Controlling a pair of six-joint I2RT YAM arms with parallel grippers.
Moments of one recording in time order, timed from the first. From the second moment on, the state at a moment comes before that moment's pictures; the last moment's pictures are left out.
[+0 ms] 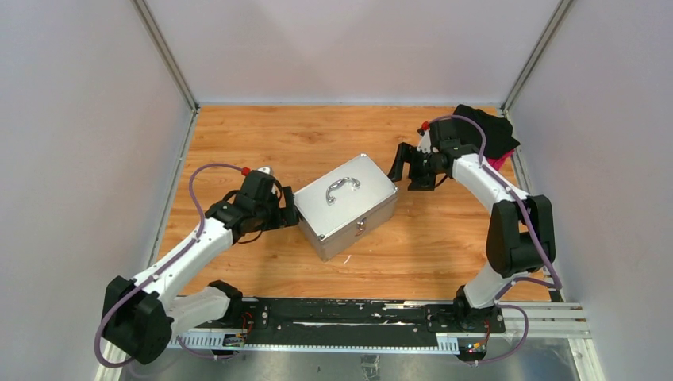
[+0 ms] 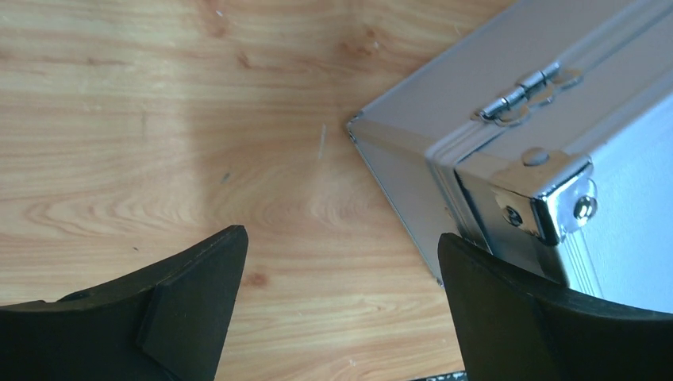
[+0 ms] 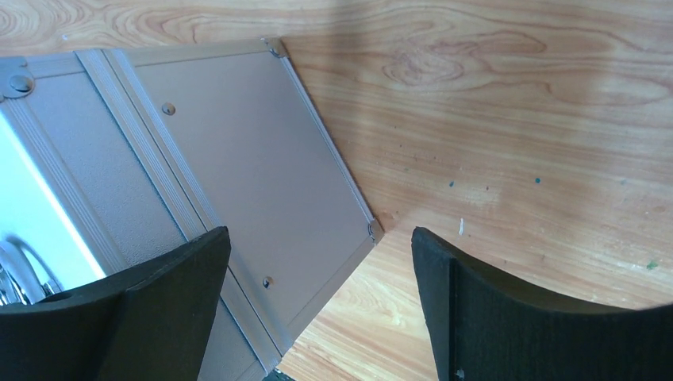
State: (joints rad) left arm -0.49 1.04 0.70 -0.57 -0.08 -0.61; right arm 0.21 1.64 1.21 -0.55 -0.42 0.39
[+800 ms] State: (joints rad) left arm -0.27 1.06 0.95 -0.56 -0.11 -0.43; right arm 0.18 1.02 0.89 -0.56 -0.09 0.46
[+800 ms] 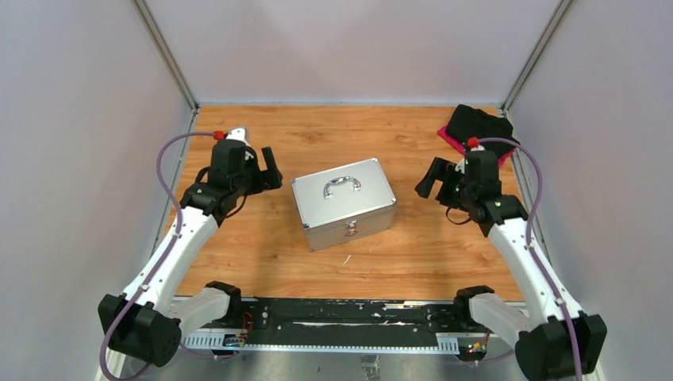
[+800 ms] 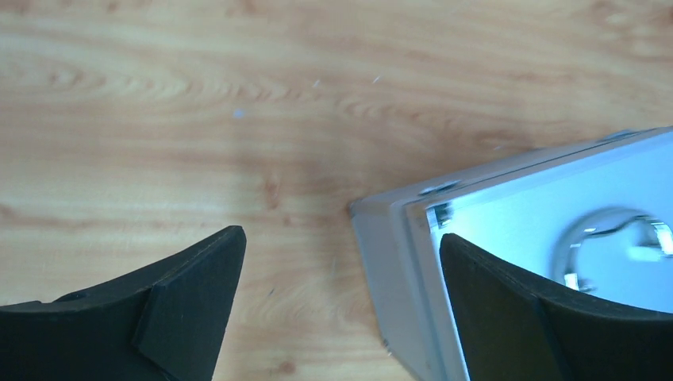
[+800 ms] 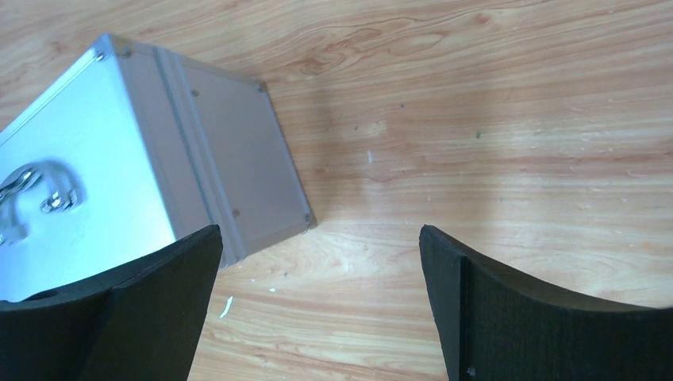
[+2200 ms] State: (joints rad) left arm -0.35 1.26 0.84 -0.12 0.40 -0.44; right arm 0.30 1.58 1.04 -0.30 -0.47 0.60
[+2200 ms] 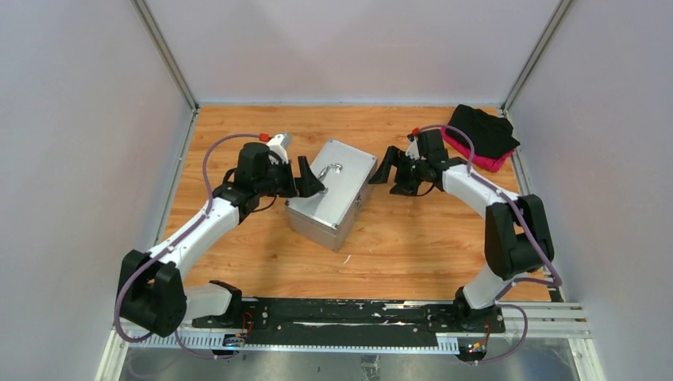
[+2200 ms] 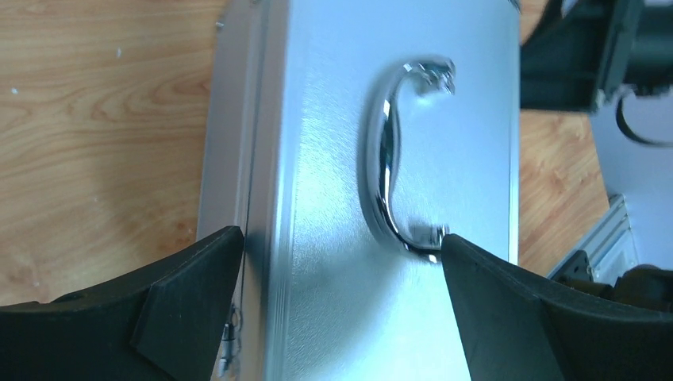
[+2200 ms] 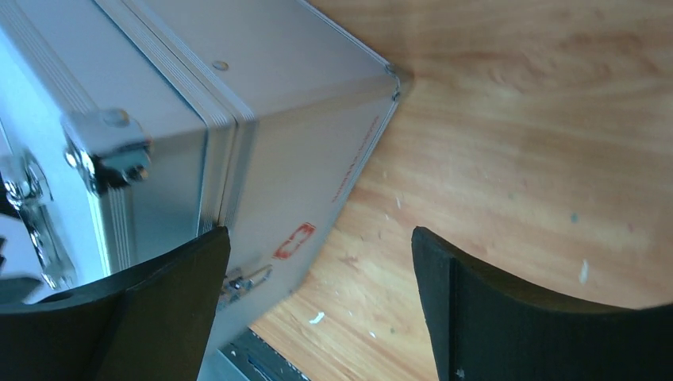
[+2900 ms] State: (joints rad) left arm -0.51 1.02 0.82 -0.34 0.12 -0.45; right arm 0.25 1.40 0.82 -0.16 -0.41 0.71
